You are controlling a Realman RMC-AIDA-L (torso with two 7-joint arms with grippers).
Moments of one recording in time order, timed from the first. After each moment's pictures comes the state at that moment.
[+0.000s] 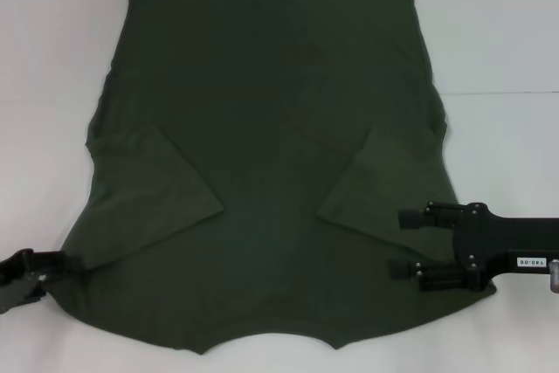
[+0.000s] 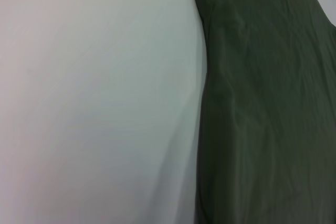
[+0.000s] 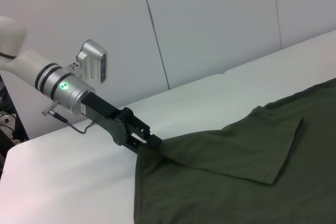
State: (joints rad) left arm -0.53 -1.99 0.19 0.60 2.54 1.39 -2.35; right arm 0.58 1.96 -0.76 -0.48 -1.95 -1.58 1.30
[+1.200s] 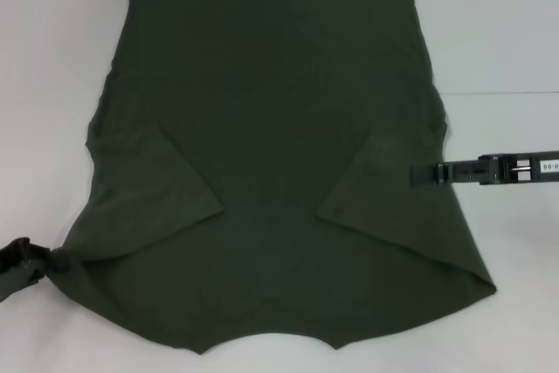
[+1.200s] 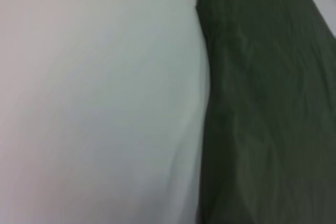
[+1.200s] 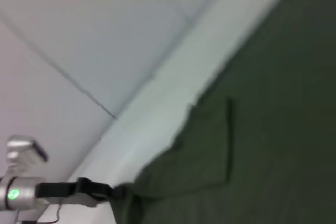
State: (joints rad) left arm -0.54 -1.98 0.18 0.59 2.54 1.36 -2.37; right arm 0.69 1.88 -0.72 -0.55 -2.02 -1.56 2.06
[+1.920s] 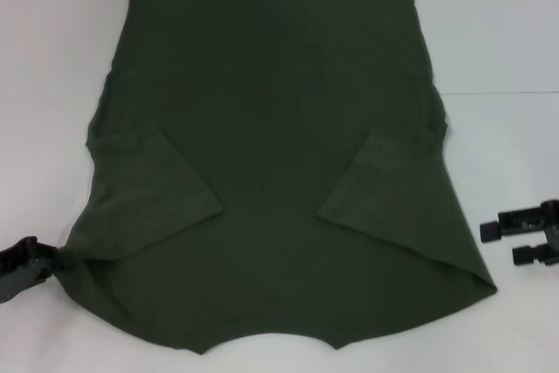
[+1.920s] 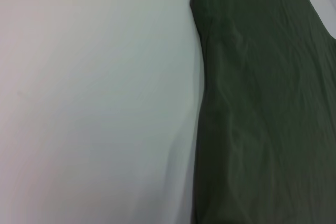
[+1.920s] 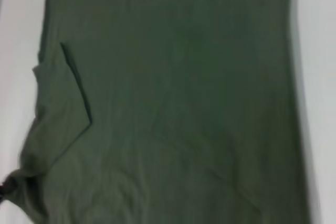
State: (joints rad) left arm -0.55 -1.98 0.18 0.57 2.53 1.35 -2.36; right arm 0.67 1.79 -0.72 -0.51 -2.31 -1.52 2.55
